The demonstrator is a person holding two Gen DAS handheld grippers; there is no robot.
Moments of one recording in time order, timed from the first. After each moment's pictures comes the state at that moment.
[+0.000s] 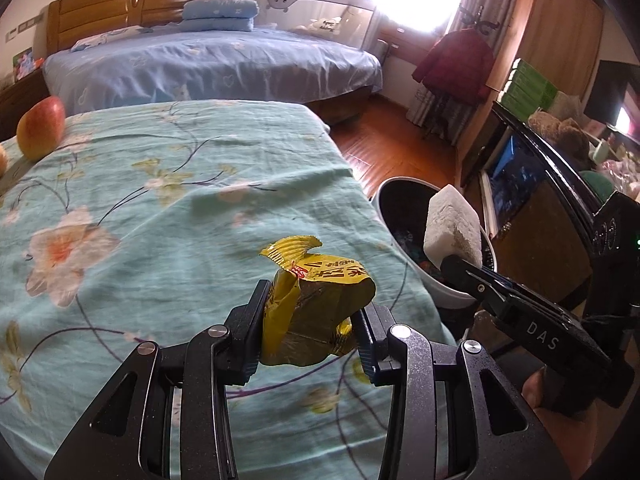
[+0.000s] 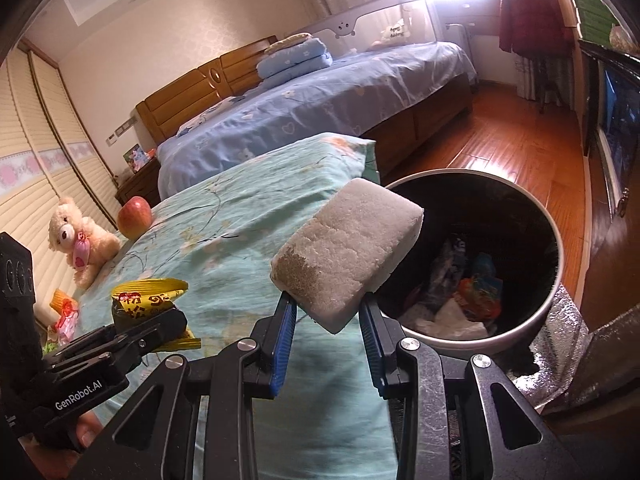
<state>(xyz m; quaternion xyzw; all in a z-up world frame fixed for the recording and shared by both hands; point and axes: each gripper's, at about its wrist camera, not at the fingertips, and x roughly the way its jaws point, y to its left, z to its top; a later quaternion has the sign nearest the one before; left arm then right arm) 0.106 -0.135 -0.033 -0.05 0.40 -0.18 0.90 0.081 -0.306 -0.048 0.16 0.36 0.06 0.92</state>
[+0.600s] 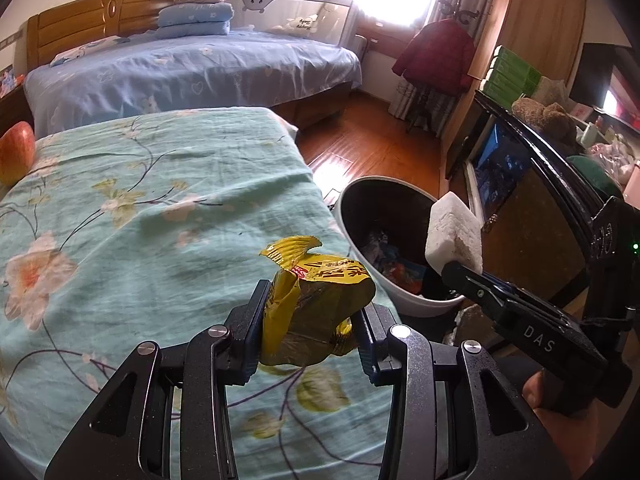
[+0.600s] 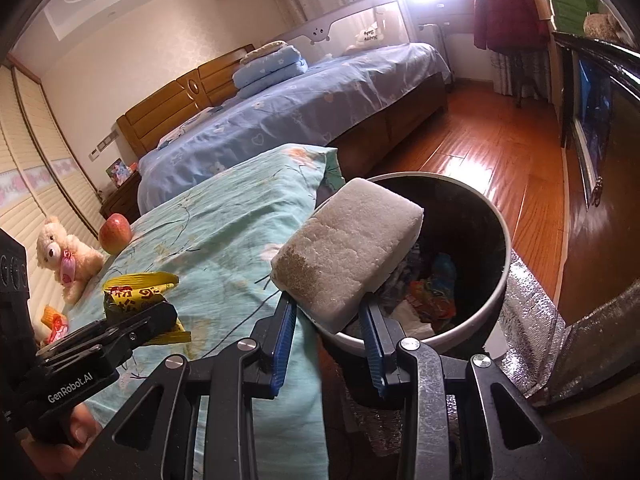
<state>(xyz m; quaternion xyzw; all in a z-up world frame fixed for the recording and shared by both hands) 0.111 -0.173 -0.027 -0.03 0.40 -0.20 0.89 0.072 -0.345 -0.049 0.17 0.36 0.03 0.92</state>
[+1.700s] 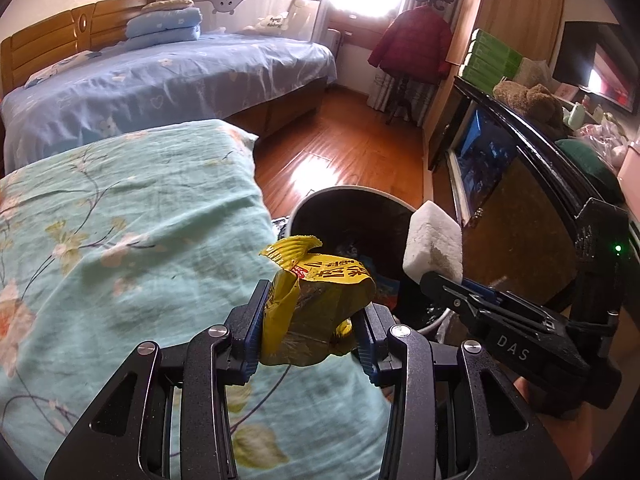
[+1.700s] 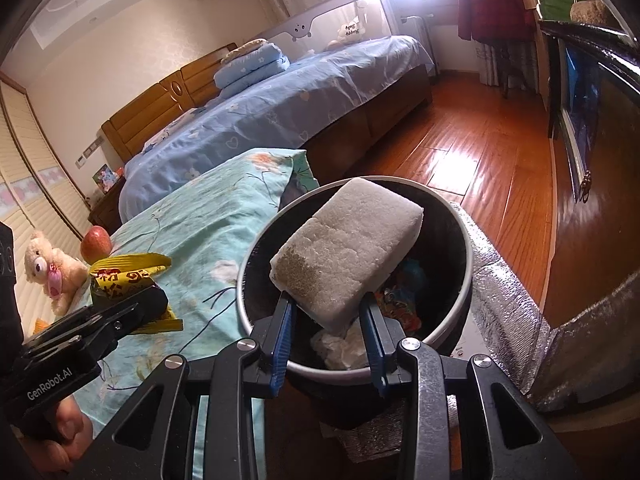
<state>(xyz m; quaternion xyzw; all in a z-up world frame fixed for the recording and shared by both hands) 0.134 -0.226 -0.021 0.00 0.40 -0.24 0.89 0.089 -0.384 -0.056 0.18 0.37 0.01 0.91</state>
